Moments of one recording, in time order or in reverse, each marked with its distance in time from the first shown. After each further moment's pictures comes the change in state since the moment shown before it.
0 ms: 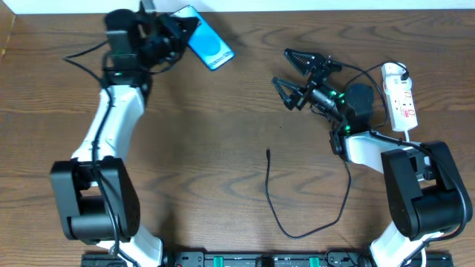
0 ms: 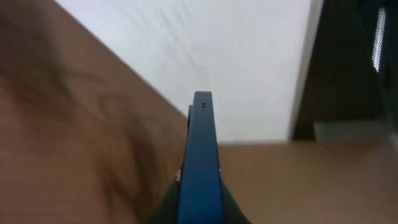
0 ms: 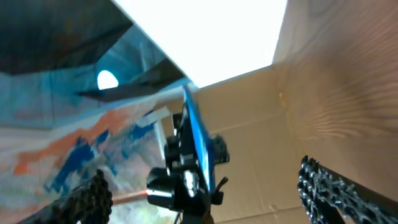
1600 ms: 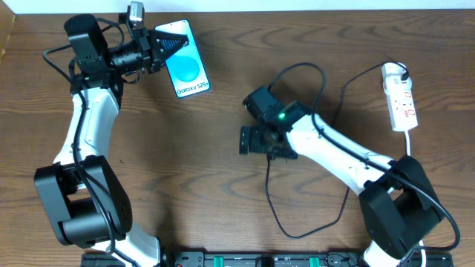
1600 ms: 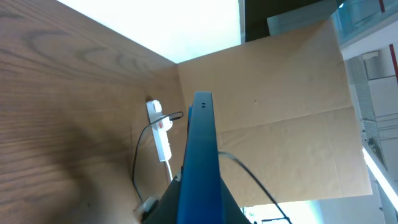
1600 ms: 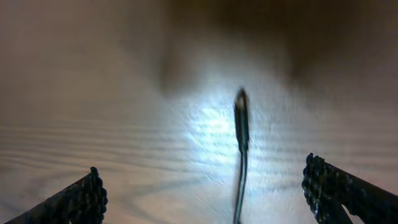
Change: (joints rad) left arm 0.158 0.001 0.000 -0.021 0.593 0.209; right arm 0.457 0.000 0.512 -1.994 0.565 -1.166
